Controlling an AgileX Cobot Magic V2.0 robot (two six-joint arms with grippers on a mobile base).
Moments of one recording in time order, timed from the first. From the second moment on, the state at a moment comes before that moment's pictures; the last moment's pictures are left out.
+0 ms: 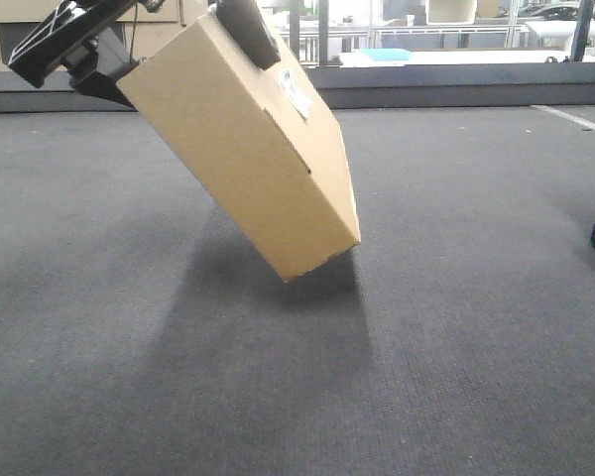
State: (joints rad) left arm -0.52 1.50 -1.19 -0.34 0.62 -0.37; right arm -0.13 1.57 -0.24 0.07 -1.16 0.19
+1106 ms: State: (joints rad) left arm -0.28 1.40 -1.19 -0.09 0.87 -0.17; right arm -0.13 0.76 -0.13 -0.06 -0.49 0.19
